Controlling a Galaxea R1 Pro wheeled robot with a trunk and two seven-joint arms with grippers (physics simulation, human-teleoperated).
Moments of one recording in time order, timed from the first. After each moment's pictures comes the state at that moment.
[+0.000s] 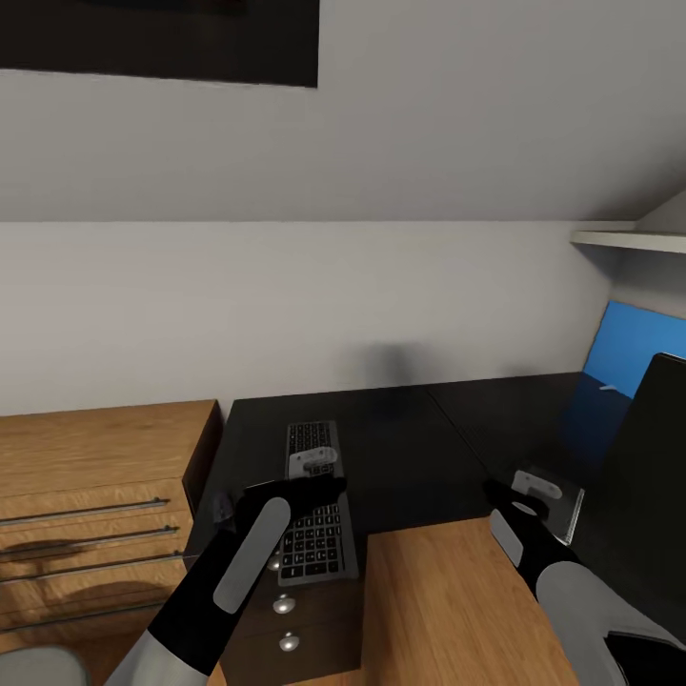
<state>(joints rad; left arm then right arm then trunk) -0.51 -0.11 -0.42 -1.35 0.81 0.73 0.59 -0.77 -0.09 -0.11 -0.40 -0.24 -0.02 -0.38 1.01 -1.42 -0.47</state>
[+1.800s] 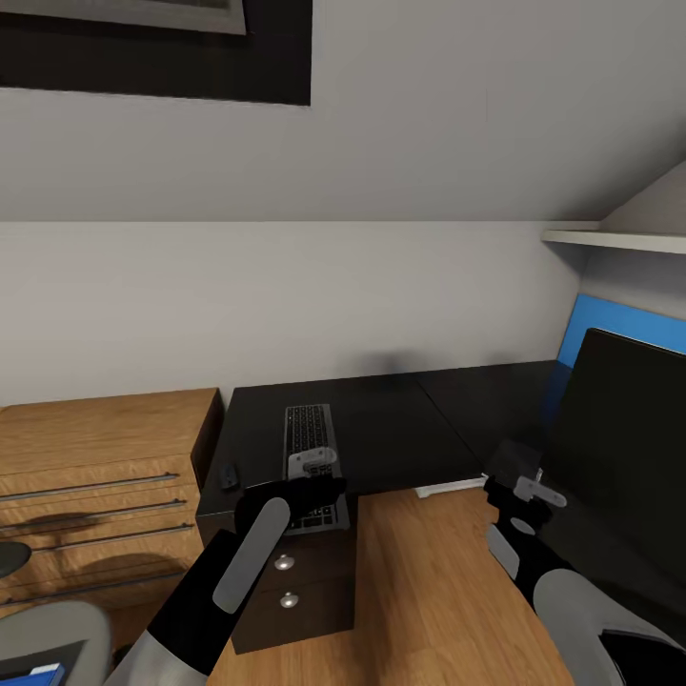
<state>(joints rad) -0.51 -0.10 -0.42 -1.35 0.81 0.73 0.59 -0.77 -0.08 -0.10 -0.29 -0.23 -0.29 -0.38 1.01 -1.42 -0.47</state>
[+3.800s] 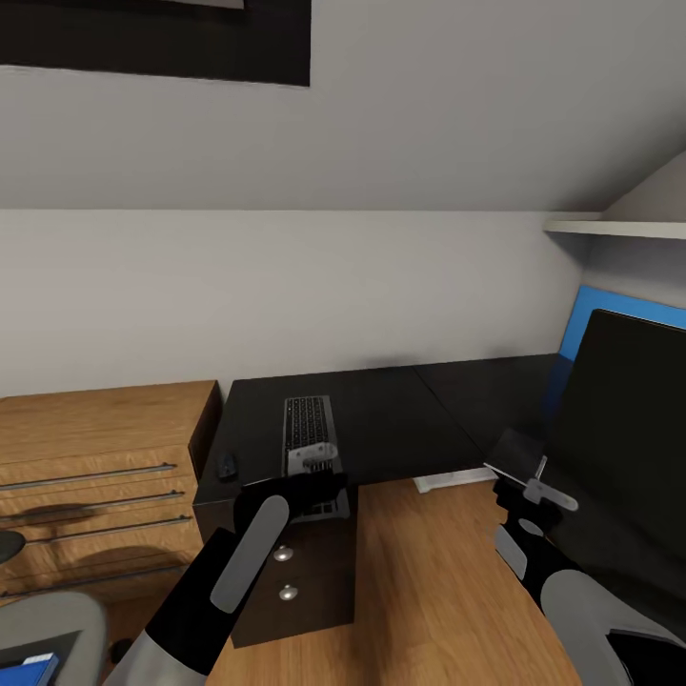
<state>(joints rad) -0.51 -0.11 -0.42 -1.38 0.82 0.73 0.59 -0.77 -0.10 -0.12 -0.29 -0.24 -0.29 -0.39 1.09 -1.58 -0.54</state>
